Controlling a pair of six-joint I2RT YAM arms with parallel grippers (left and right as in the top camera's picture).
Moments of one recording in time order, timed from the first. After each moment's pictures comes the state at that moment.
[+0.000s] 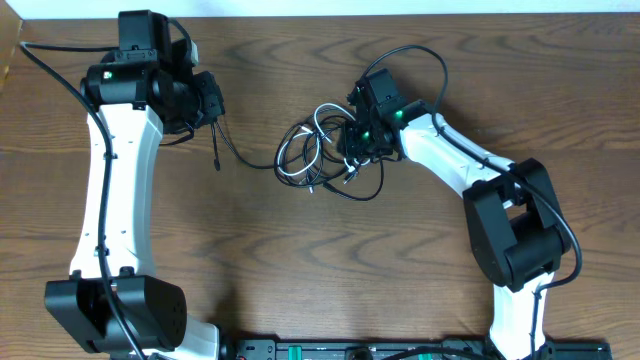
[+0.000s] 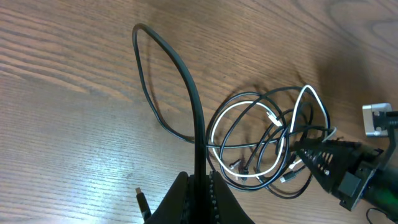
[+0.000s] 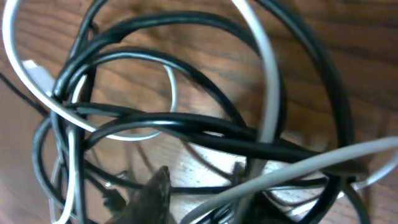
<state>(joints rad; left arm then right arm) 0.05 1.68 1.69 -1.15 0.21 -0.25 0.48 2.09 1.47 -0.50 -0.31 0.44</state>
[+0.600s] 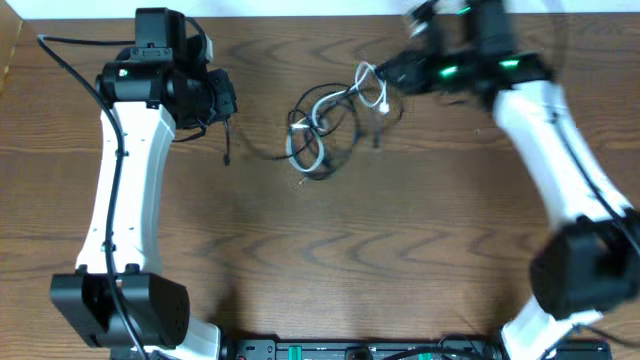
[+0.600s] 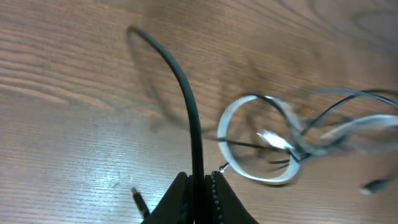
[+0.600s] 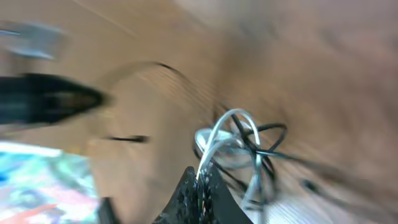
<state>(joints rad) 0.00 1.70 1.69 -1.11 0.21 -0.25 0.17 1.83 1.67 -0.58 -0.91 0.22</state>
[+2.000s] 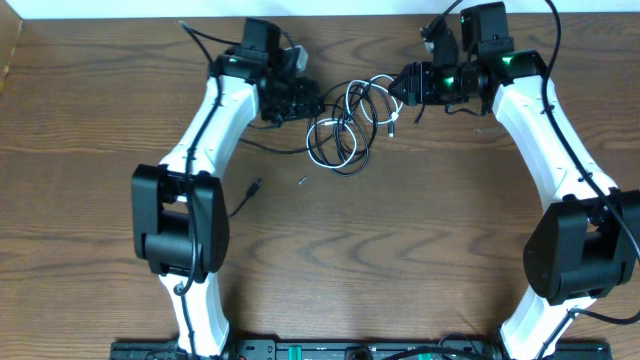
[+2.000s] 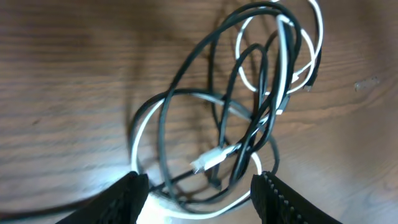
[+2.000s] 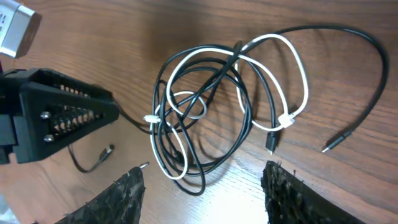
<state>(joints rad) -0.22 2.07 1.69 -0.78 0.44 -0.25 0.17 1.92 1.67 -0.75 -0.53 0.18</state>
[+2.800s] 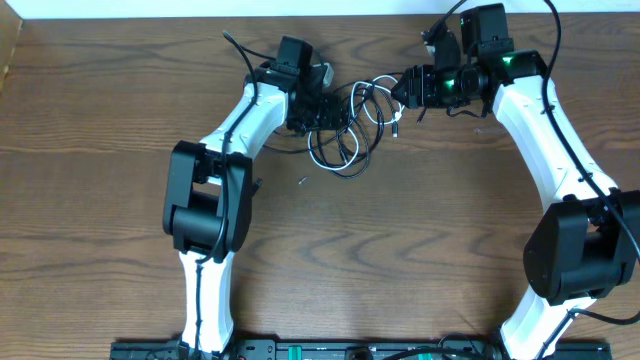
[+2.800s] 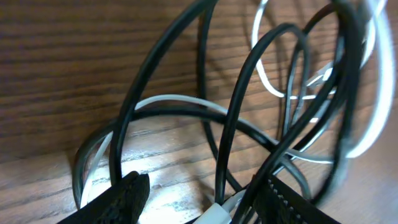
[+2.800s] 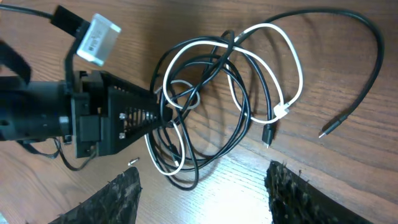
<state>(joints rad) -0.29 2.22 1.69 -0.67 0.45 -0.26 0.17 1.92 1.67 -0.79 -0.49 0.17</state>
